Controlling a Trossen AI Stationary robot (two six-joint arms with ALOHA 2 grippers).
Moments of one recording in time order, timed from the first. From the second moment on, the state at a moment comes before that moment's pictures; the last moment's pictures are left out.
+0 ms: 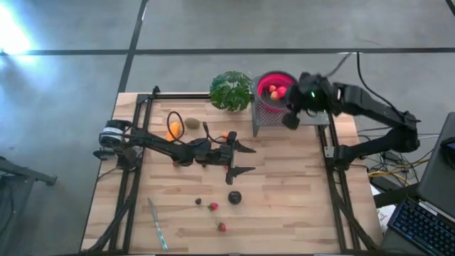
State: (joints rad) left arm -0.08 1.75 0.94 0.98 0.01 0.02; right arm -0.33 1.20 1.45 -0.99 0.28 -0.10
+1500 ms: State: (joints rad) left arm -0.08 1.75 0.94 0.92 0.01 -0.05; right arm -0.73 1.64 1.60 -1.18 0.18 -0.18
